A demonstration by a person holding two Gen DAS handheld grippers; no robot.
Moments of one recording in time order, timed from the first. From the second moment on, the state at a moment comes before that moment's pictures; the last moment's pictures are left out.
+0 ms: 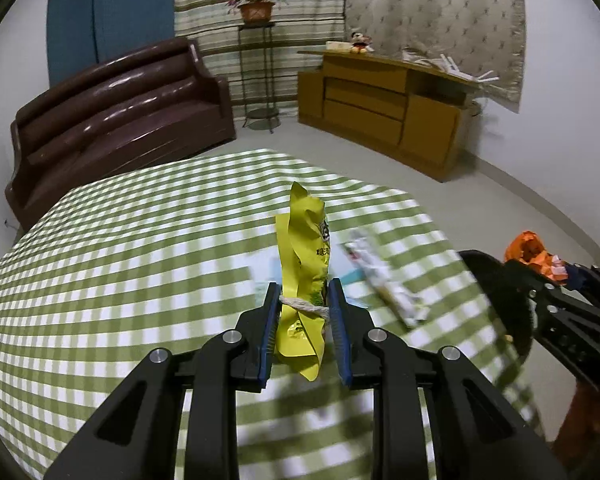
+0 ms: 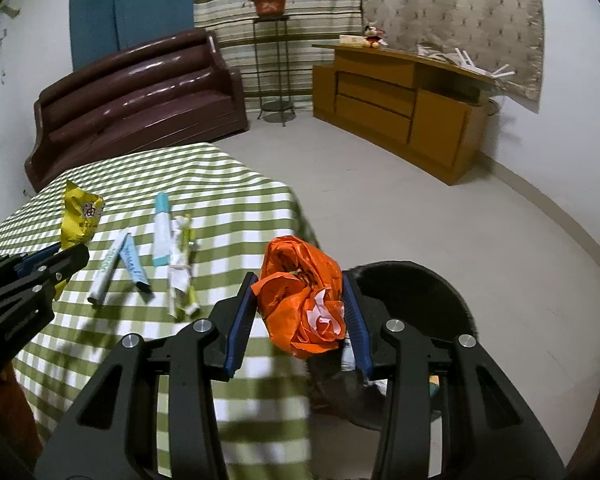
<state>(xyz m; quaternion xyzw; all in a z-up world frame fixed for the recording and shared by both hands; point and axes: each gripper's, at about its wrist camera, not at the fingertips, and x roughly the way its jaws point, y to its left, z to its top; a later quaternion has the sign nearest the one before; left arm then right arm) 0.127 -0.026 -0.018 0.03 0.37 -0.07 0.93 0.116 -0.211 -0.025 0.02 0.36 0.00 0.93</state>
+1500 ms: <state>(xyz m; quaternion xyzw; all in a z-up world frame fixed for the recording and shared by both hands) 0.153 -0.193 -0.045 0.11 0.38 -0.12 0.91 0.111 -0.330 -0.044 0.05 0.36 -0.08 0.93</state>
